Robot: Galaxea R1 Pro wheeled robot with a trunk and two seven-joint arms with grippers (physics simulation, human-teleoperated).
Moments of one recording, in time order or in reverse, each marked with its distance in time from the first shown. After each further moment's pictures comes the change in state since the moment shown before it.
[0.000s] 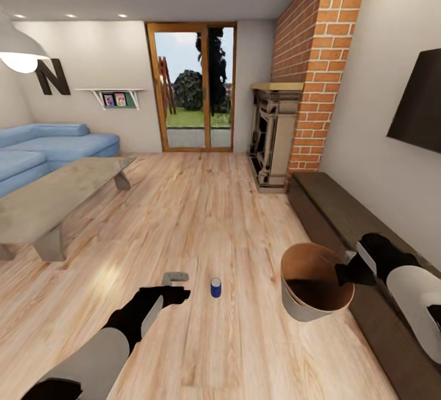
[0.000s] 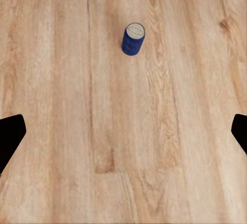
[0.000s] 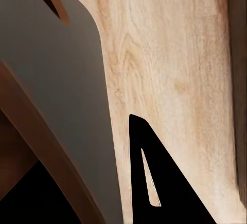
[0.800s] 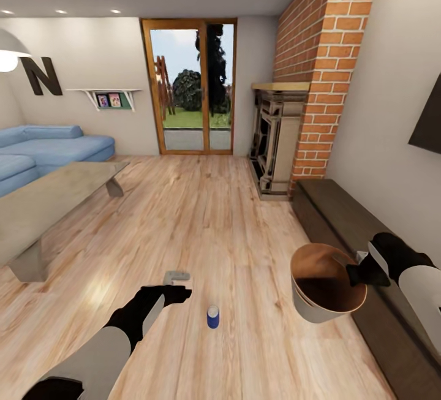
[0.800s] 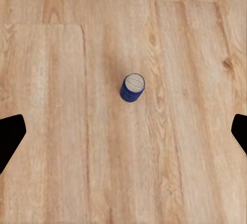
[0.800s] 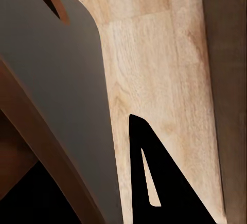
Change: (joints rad) left arm -0.005 -0.006 -0.006 0.001 0.002 0.001 0.000; right arm -0.006 -0.052 0.021 0.004 0.000 0.001 0.004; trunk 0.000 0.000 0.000
